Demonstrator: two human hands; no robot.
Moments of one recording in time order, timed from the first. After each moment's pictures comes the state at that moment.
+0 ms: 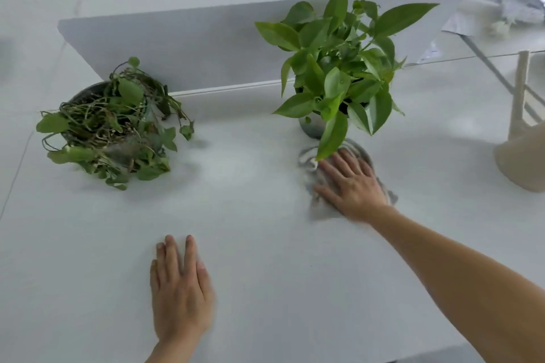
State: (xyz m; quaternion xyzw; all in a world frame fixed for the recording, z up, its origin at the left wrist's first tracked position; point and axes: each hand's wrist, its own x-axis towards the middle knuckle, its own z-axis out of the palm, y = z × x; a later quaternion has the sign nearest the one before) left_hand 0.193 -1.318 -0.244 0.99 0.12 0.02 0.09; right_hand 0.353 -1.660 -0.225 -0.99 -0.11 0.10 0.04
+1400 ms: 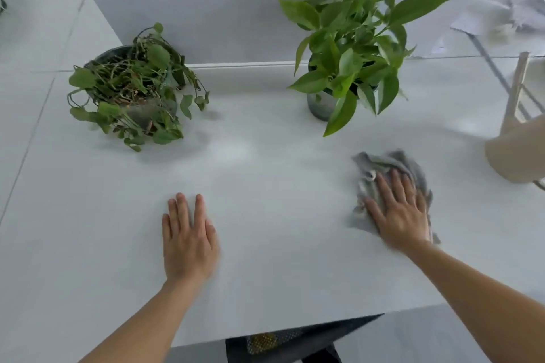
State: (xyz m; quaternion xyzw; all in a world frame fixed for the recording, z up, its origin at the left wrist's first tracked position) left_hand 0.202 -1.309 -0.236 0.98 0.14 -0.08 0.09; right_hand 0.259 -1.709 -0.221 -0.99 0.07 0.13 0.04
